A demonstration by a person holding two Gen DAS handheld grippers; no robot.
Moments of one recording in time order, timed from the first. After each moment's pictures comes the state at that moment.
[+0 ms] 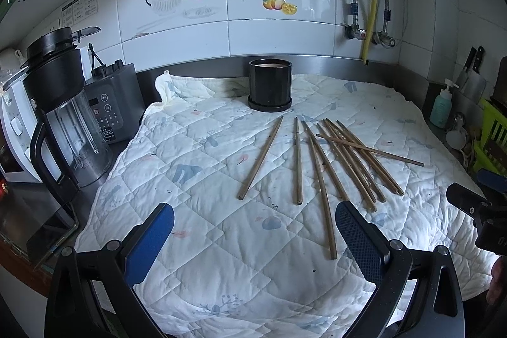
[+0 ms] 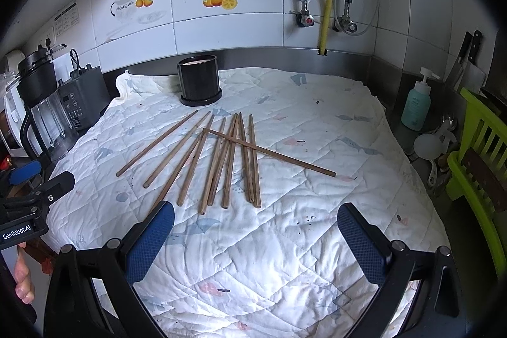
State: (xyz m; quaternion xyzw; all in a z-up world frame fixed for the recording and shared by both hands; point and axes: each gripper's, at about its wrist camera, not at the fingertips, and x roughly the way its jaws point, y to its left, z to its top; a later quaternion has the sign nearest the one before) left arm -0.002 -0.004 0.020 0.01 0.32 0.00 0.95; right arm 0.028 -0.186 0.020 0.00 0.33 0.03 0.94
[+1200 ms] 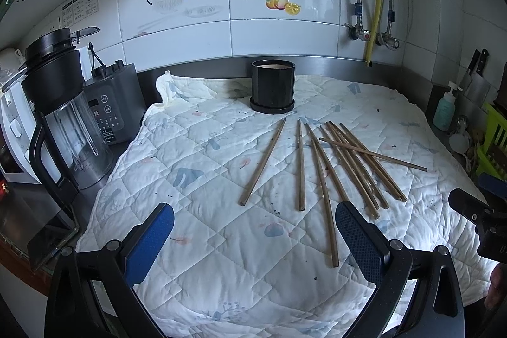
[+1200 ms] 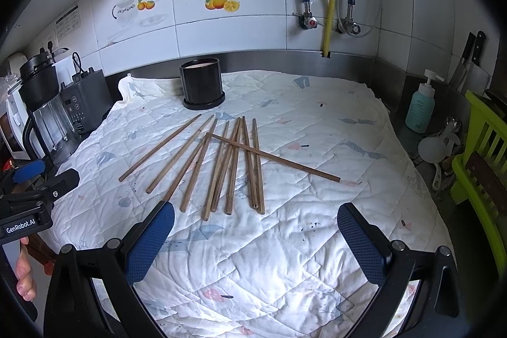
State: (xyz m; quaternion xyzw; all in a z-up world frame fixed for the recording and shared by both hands) left arm 0.008 -0.003 0.022 0.01 0.32 0.01 0.95; right arm 0.032 -0.186 0.021 0.01 0.32 0.04 0.95
